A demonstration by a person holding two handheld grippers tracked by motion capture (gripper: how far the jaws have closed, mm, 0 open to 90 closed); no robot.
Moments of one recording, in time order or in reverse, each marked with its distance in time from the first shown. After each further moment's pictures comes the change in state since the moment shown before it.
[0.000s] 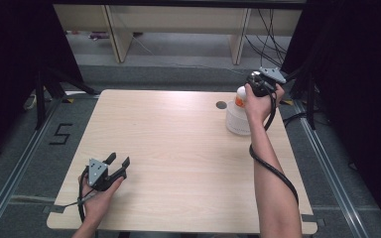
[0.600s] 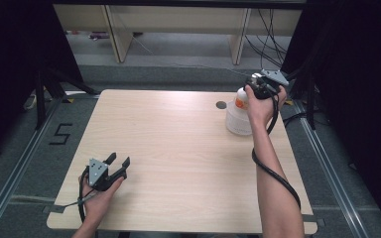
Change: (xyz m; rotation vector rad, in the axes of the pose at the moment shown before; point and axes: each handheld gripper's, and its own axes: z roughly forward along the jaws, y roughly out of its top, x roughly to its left) left arm -0.001 0.000 0.000 0.001 -0.002 0.006; right arm -0.004 -0.002 -0.011 0.017 -0.002 0.002
